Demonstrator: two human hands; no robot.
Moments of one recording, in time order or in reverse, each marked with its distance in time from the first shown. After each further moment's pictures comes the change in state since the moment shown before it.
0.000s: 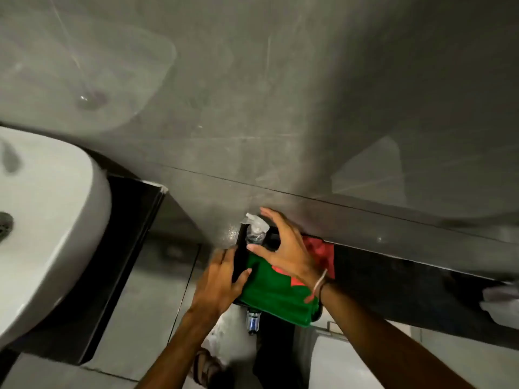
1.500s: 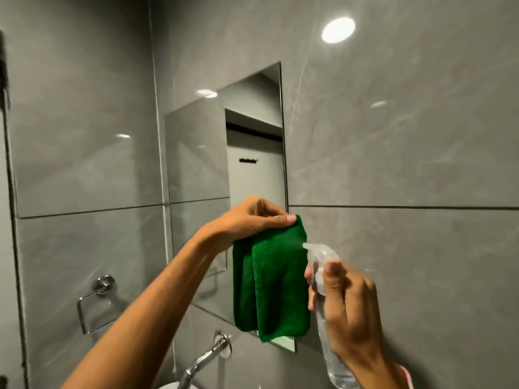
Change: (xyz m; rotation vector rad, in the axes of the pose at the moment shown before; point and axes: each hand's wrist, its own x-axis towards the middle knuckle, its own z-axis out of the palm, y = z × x) left_hand -0.155 0.177 -0.649 -0.278 0.459 0.596; right_hand 0.034 -0.522 -0.141 0.368 0.590 -1.037
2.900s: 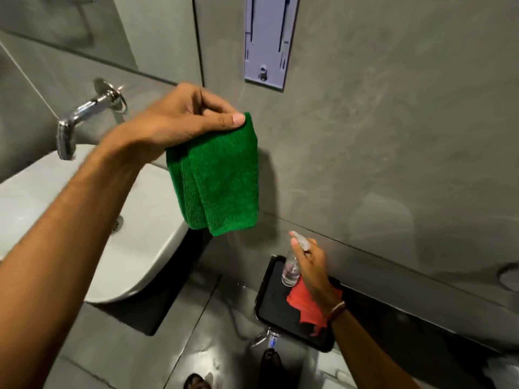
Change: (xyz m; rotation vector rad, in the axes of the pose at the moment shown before) left_hand -0.086 -0.170 0.195 -0.275 -0.183 -0.220; right_hand -0.384 0.155 -0.135 -0.220 -0.087 1.197
